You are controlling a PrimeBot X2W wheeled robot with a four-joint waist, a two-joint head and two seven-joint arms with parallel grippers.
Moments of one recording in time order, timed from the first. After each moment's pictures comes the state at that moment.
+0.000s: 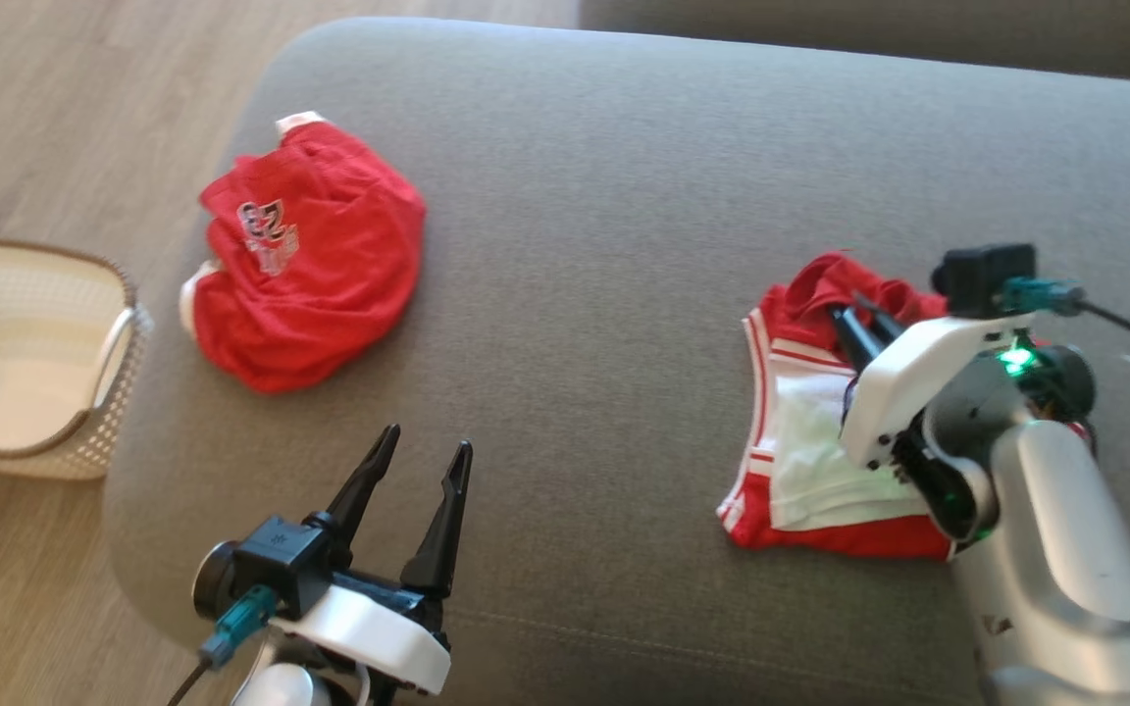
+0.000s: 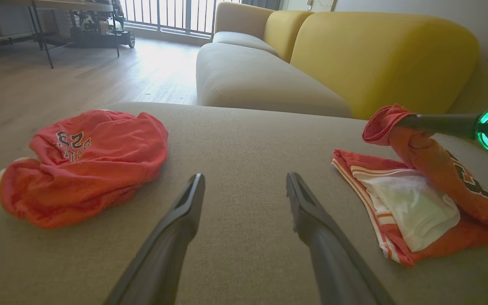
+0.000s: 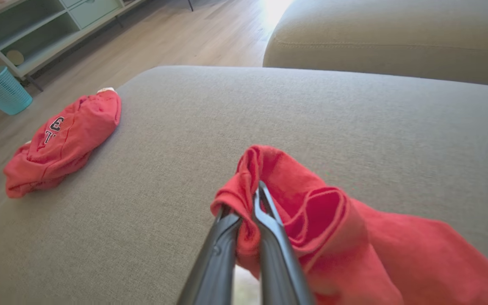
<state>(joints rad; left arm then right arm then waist) 0.00 0.10 -0.35 0.14 -0.23 -0.10 -0.25 -0.39 -0.05 0.03 0.32 0.25 0.13 0.34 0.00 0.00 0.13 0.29</state>
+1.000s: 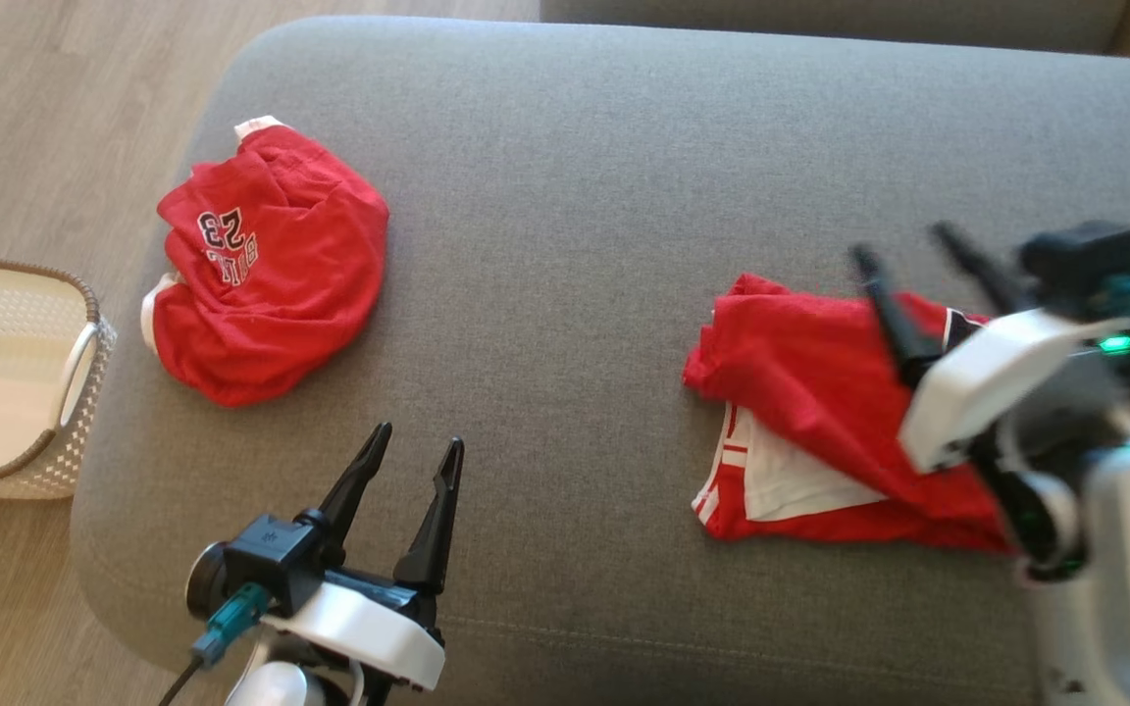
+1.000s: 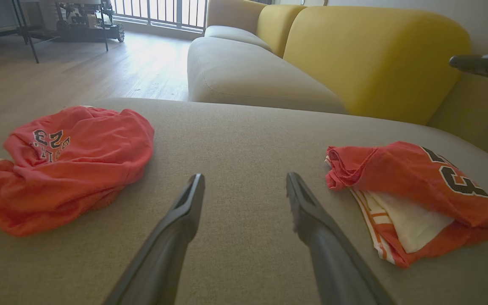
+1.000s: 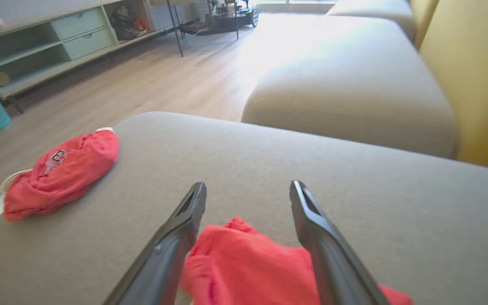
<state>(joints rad) 0.00 0.10 -0.34 0.14 -0.24 -0.09 -0.25 -0.27 -0.05 0.01 -0.10 0.20 0.13 0.46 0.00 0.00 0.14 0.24</state>
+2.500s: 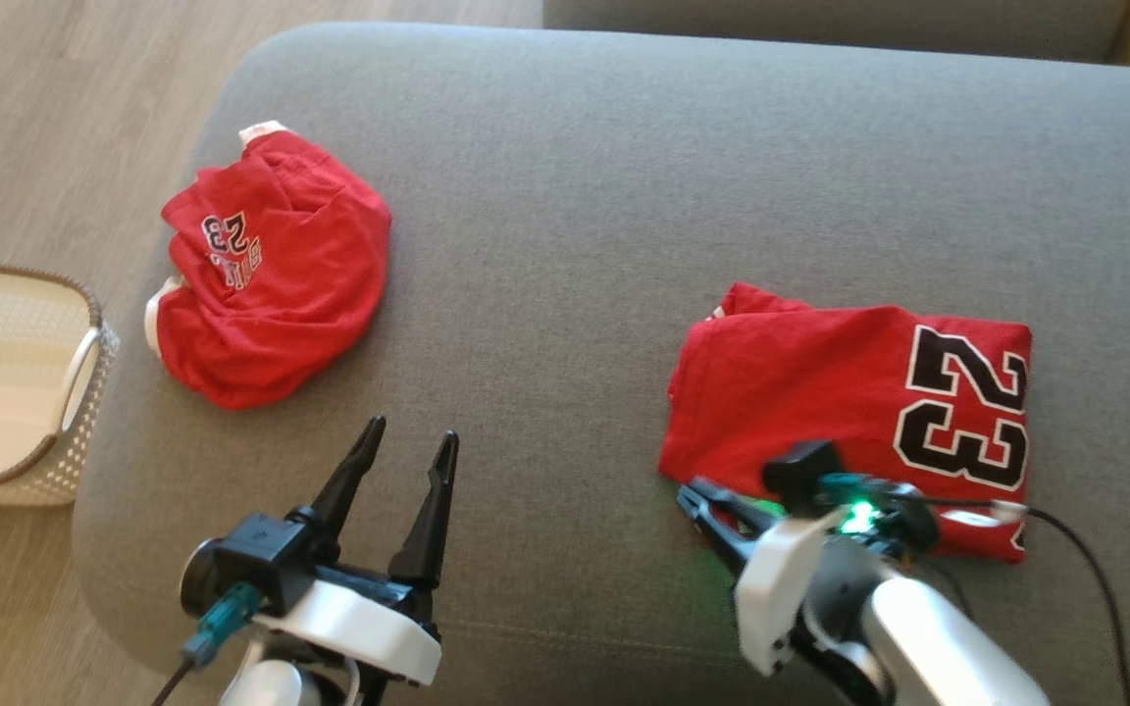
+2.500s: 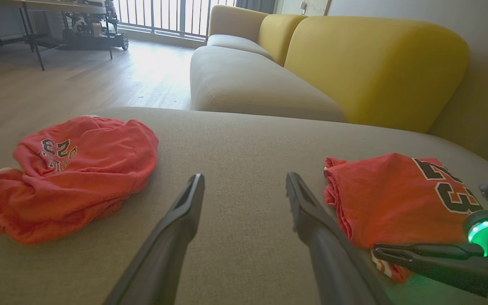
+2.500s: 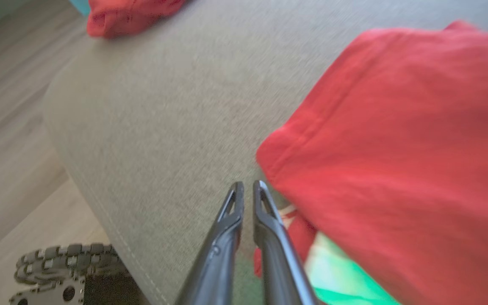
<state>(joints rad) 0.00 0.11 -0.34 0.12 -0.25 -0.08 -0.25 -0.28 -0.16 0.56 0.44 0.36 0.13 0.15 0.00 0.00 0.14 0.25</state>
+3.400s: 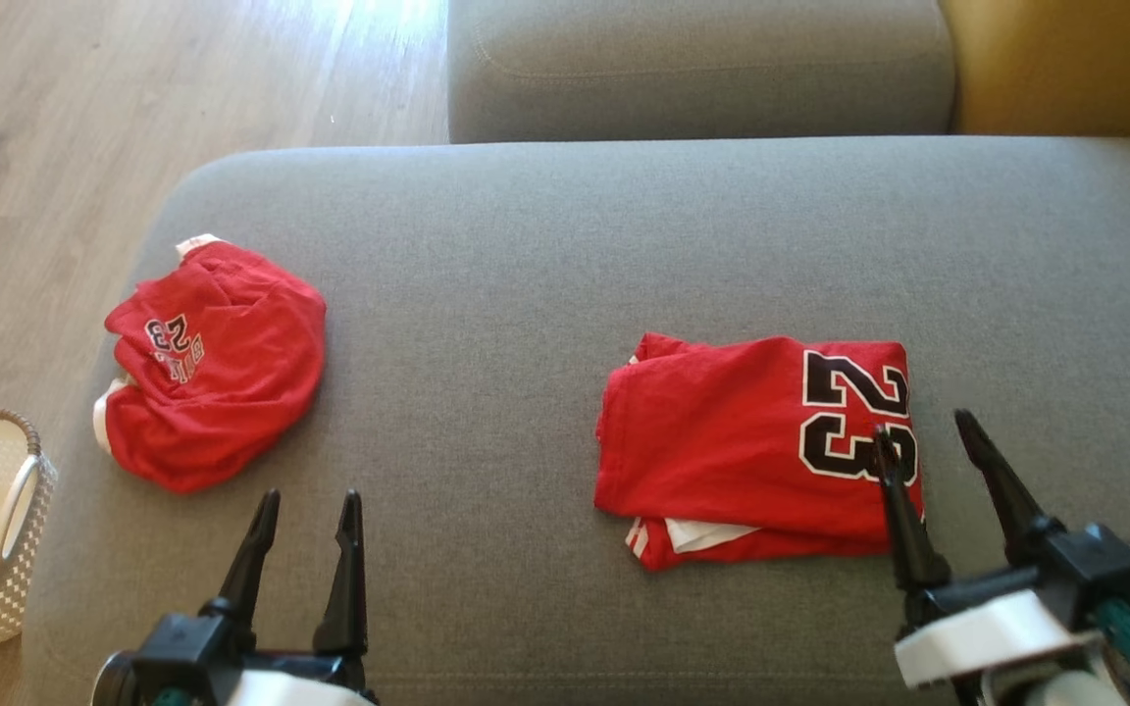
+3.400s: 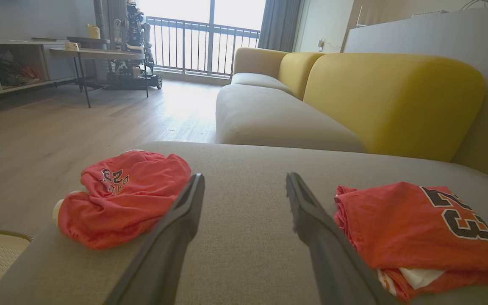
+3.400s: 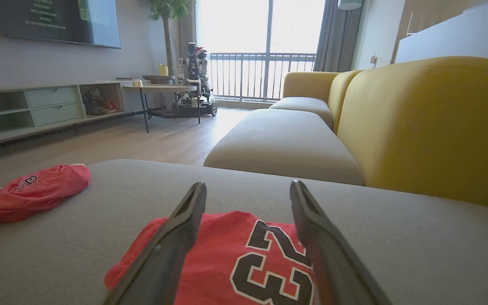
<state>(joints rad) 0.22 0.06 -0.18 -0.05 -0.16 0.02 -0.25 0.09 -0.05 0.00 0.01 0.05 0.13 -0.25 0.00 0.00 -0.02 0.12</state>
